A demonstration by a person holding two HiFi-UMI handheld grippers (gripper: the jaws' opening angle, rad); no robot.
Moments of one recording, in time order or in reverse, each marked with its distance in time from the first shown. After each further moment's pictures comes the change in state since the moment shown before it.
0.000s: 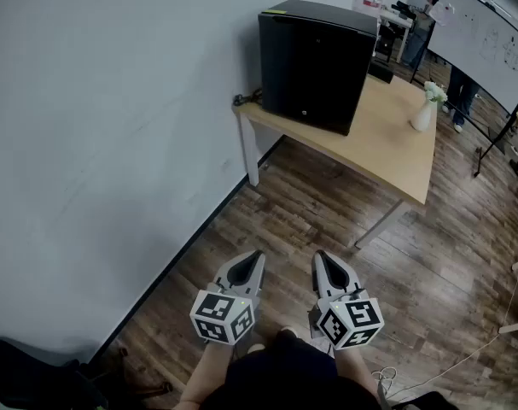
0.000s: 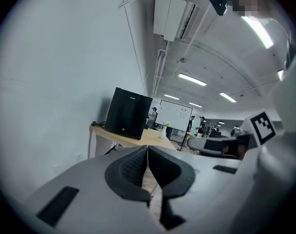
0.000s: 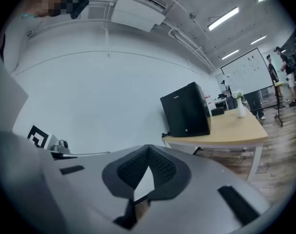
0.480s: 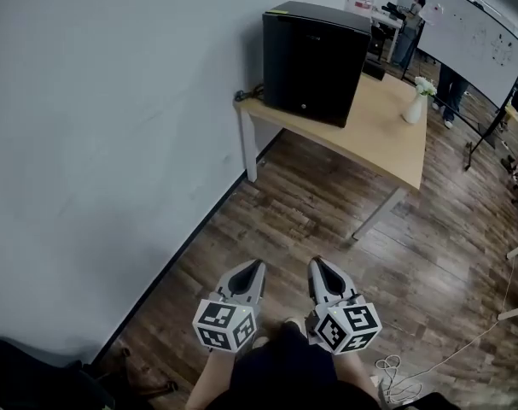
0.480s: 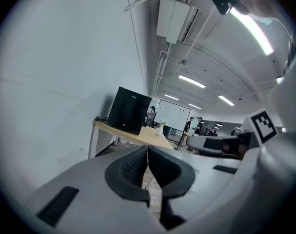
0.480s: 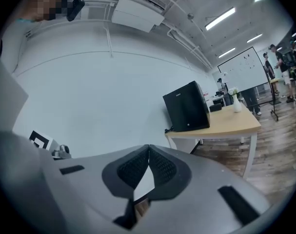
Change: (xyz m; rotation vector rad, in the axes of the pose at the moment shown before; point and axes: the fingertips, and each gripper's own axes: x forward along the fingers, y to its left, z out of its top) left arm -0.088 -0.001 -0.034 -0.038 0.019 -0.017; right arm -0.050 0.074 -0.038 0.041 0.012 -0.019
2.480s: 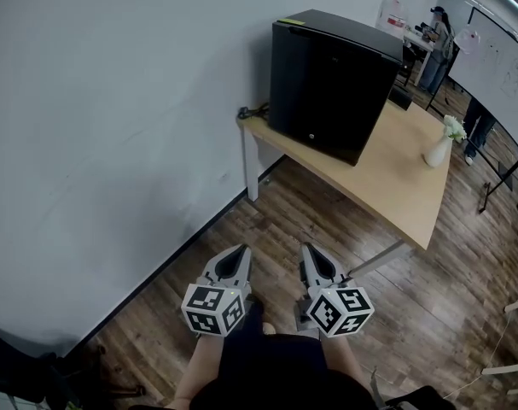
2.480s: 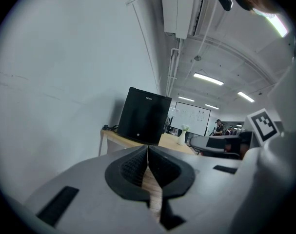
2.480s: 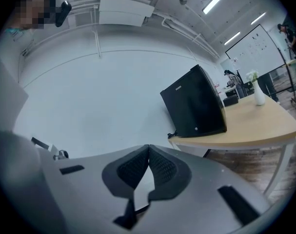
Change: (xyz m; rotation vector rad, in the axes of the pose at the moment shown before) left arm 0.192 0.075 0.064 0.000 -0.072 0.187; right arm 0.185 -0.132 0.068 0.045 0.007 0.164
